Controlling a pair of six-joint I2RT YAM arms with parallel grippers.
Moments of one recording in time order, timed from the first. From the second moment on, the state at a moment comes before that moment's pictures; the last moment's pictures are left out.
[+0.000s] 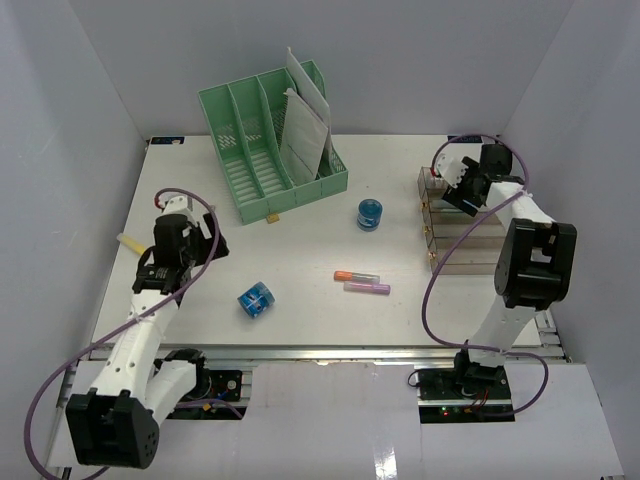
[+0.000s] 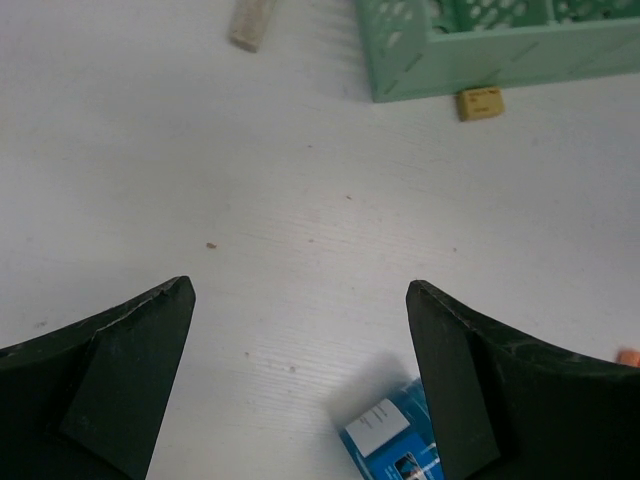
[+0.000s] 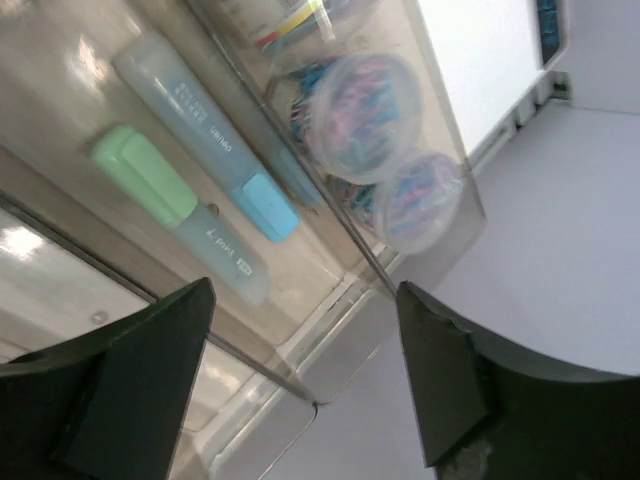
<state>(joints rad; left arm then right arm) -0.06 0.92 0.70 -0.37 -0.08 -0.29 -0.10 1.82 1.33 -0.34 -0.13 -1.17</state>
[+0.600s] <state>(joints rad) 0.36 1.51 1.03 -0.39 -0.12 -0.63 -0.05 1.24 0.93 -0.25 -0.94 -0.67</state>
